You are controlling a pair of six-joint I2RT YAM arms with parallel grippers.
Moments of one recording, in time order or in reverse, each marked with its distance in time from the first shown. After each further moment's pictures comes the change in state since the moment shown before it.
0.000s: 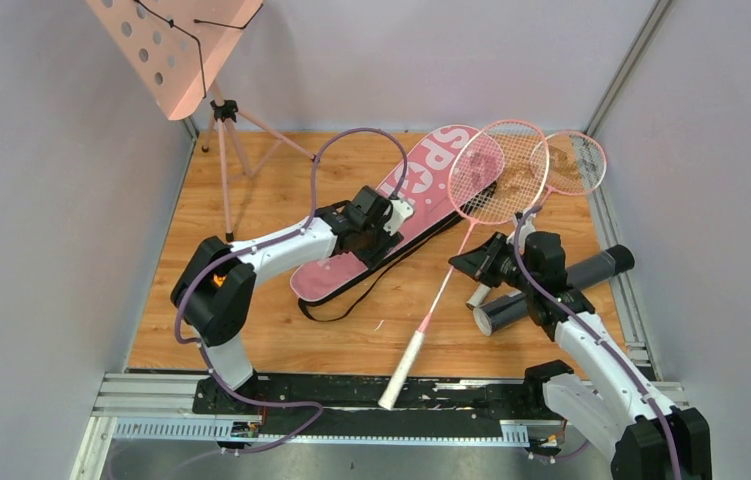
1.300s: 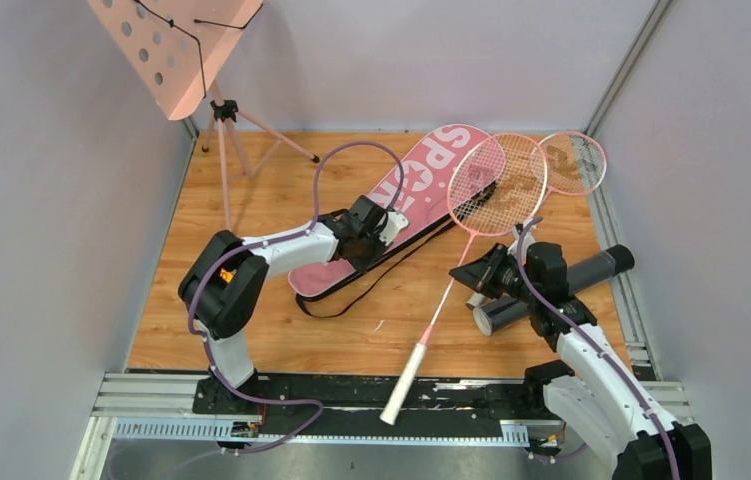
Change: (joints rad) left arm 0.032 0.085 -0.083 0.076 0.065 0.039; right arm 0.000 -0.092 -0.072 -0.043 -0.037 0.017
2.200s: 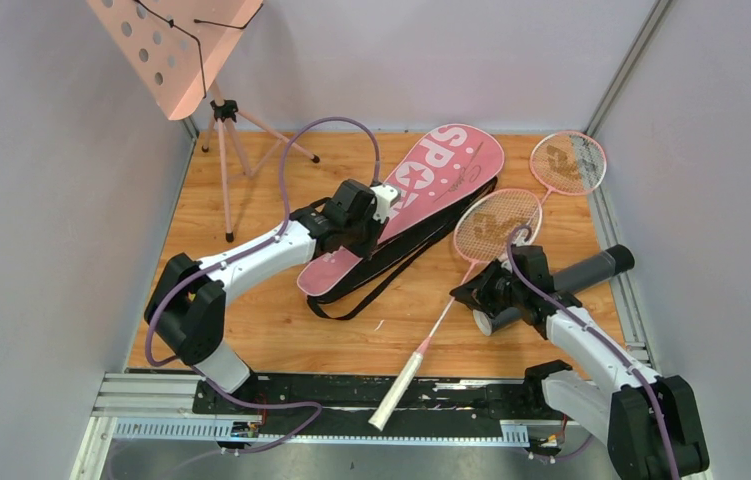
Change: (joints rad) left arm 0.000 -0.203 0.025 -0.035 0.034 -0.245; right arm 0.000 0.201 -0.022 -0.118 0.067 0.137
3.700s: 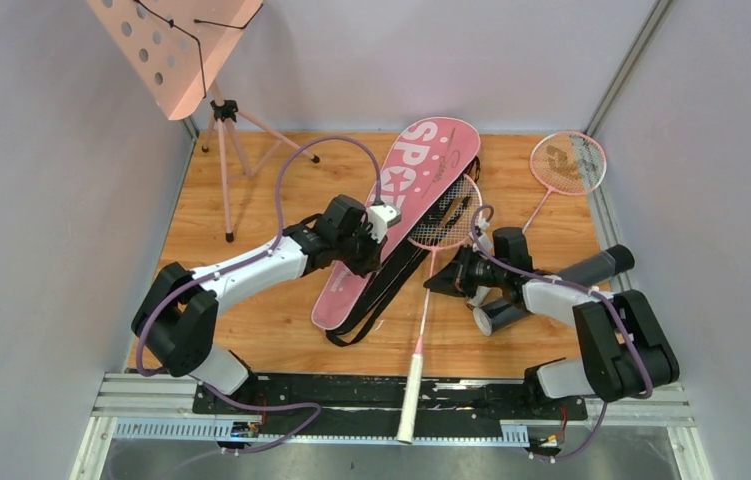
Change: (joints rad) left arm 0.000 -0.077 -0.160 0.123 0.212 0.078; right arm 0.021 0.385 0.058 0.412 -0.386 -0.112
